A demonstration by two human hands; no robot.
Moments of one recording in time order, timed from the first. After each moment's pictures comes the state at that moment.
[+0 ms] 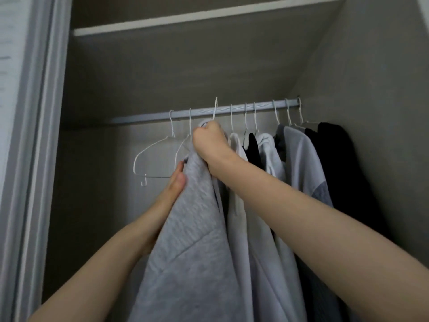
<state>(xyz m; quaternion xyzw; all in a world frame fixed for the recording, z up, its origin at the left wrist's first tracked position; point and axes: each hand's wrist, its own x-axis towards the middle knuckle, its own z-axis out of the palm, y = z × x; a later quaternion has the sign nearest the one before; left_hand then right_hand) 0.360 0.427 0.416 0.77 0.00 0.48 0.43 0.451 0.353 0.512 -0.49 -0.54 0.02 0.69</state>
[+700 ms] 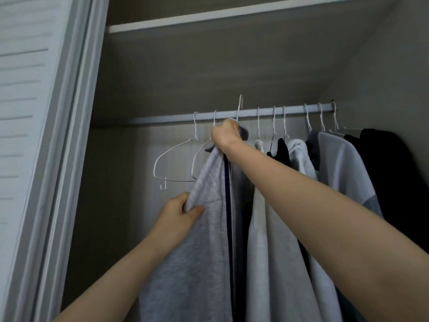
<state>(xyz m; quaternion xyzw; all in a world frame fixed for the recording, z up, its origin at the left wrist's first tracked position) 0.345 0.490 0.395 0.78 0.20 0.55 0.21 0.478 0.471 0.575 -0.59 -0.50 -0.13 0.62</state>
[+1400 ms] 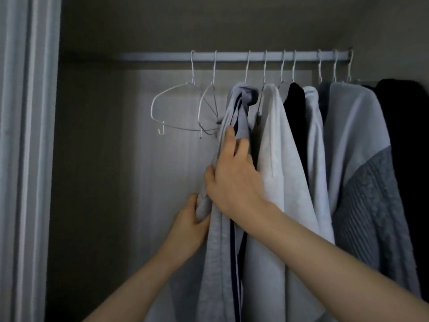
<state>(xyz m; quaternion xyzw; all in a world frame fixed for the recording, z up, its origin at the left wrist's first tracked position) 0.386 0.485 0.284 0.76 0.16 0.53 0.34 0.459 0.402 0.372 -0.66 -0.54 -0.34 0.39</state>
